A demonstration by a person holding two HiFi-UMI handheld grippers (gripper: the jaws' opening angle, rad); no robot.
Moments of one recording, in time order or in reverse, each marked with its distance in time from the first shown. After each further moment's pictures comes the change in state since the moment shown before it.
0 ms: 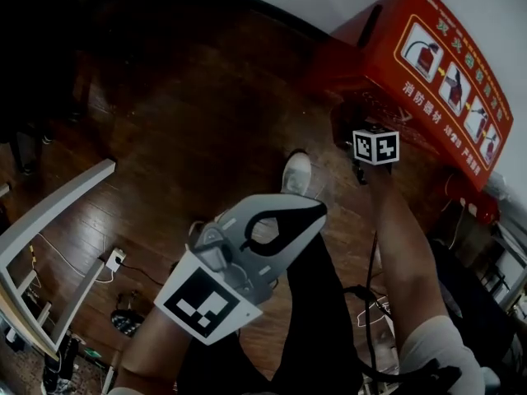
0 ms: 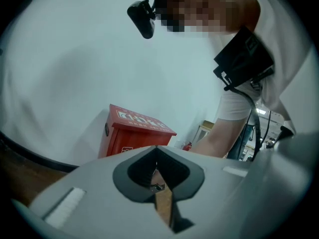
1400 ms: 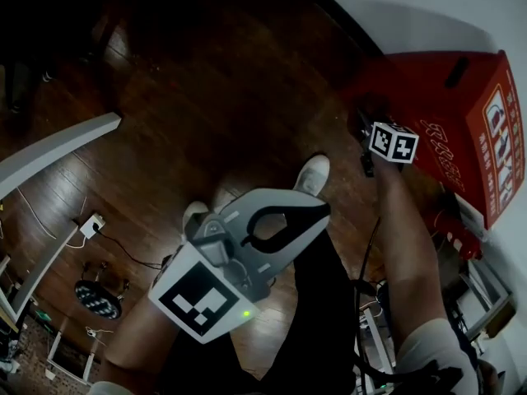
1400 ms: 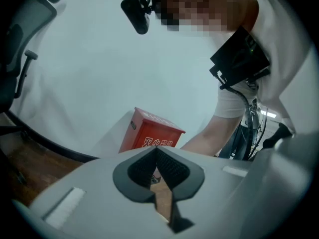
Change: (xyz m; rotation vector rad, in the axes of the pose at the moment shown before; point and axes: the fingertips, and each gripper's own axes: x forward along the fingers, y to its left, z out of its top) left arm -0.094 0.034 -0.036 -0.050 -0.077 0.127; right arm 0.043 0.054 0.071 -0.088 -0.093 -0.022
